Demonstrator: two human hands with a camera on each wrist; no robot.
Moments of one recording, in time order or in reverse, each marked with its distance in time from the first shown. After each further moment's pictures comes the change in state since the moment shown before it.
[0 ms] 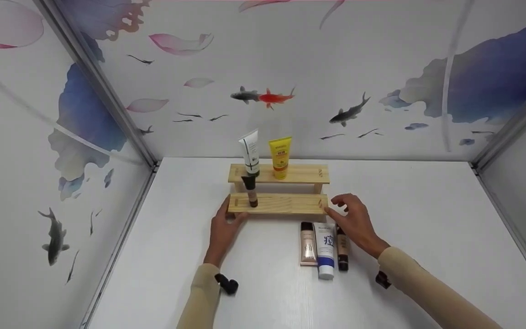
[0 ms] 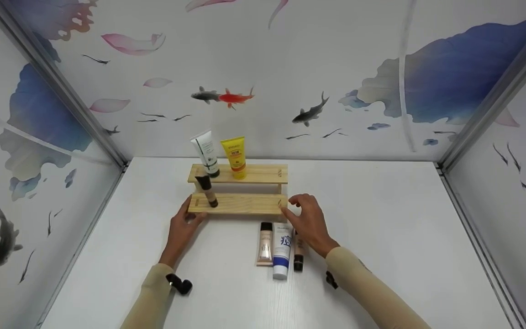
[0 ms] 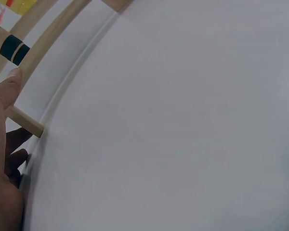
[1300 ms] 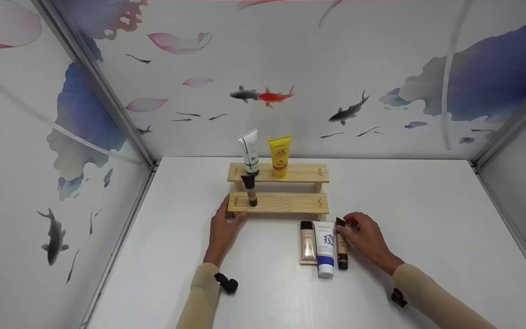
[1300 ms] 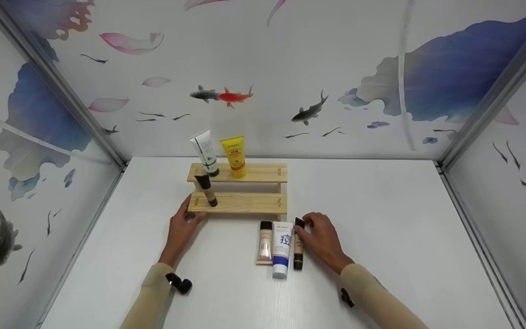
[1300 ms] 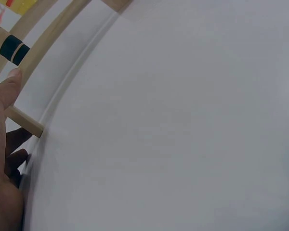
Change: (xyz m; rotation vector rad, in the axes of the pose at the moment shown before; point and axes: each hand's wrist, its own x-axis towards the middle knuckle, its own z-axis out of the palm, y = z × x) left_hand 0.000 0.000 0.000 0.043 -0.006 -0.008; right_hand -0.043 0.040 -0.010 -0.071 -0.093 0.134
